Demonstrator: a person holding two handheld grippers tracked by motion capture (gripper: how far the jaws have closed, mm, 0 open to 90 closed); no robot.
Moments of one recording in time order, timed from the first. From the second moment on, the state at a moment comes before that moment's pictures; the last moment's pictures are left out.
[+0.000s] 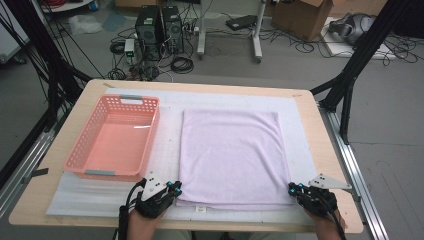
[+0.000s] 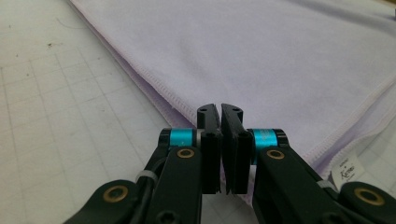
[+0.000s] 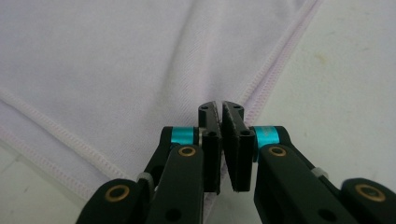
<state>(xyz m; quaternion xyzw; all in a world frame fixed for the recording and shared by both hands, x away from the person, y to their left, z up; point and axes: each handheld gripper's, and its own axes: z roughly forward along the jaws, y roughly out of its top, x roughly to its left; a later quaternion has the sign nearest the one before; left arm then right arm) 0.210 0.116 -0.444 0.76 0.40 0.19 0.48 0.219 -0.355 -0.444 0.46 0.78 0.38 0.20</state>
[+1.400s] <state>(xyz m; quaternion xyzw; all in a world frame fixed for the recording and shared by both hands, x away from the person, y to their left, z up) 0.262 0.123 -0.435 0.71 0.44 0.18 0.52 0.262 -0.347 -0.439 0.53 0.76 0.30 0.25</state>
